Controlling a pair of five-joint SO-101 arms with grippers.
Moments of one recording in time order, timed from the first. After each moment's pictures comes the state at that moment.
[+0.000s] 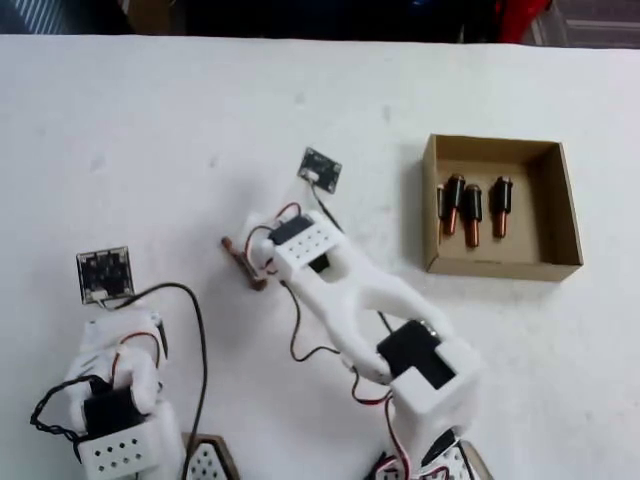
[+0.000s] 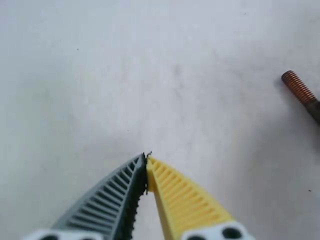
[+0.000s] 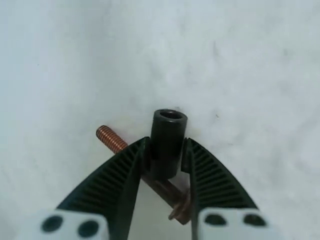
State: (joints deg) left arm -24.6 -104.2 97.1 64.2 -3.5; right arm -40.2 16.3 18.0 40.4 -56.6
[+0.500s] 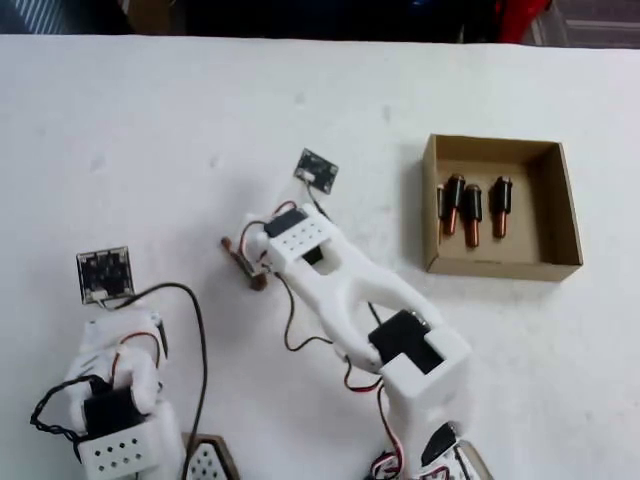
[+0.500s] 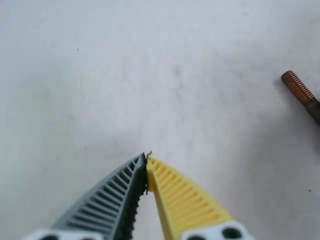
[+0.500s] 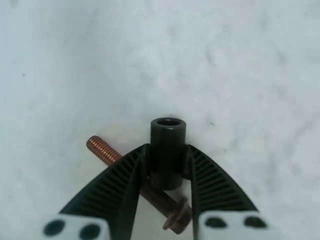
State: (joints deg) left arm -24.6 -104.2 97.1 64.2 -3.5; right arm -38.0 20.3 13.8 47.4 -53.7
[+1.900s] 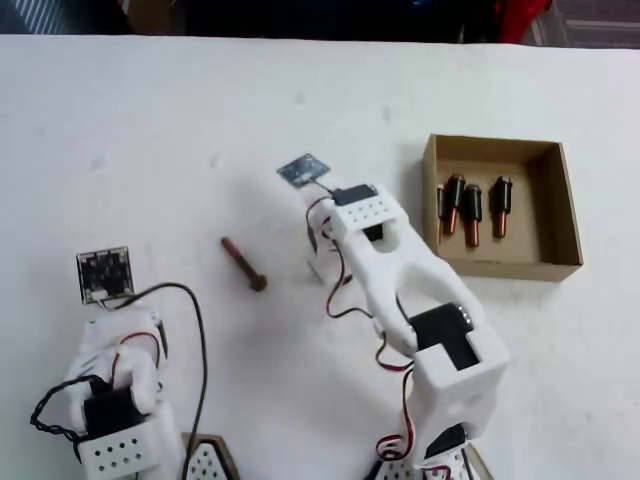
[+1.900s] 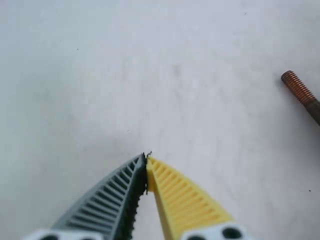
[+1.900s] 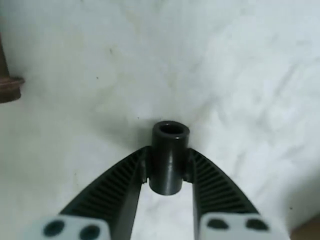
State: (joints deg) left arm -24.6 -104.2 97.1 64.2 -3.5; right arm -23.5 16.7 15.9 63.8 19.1
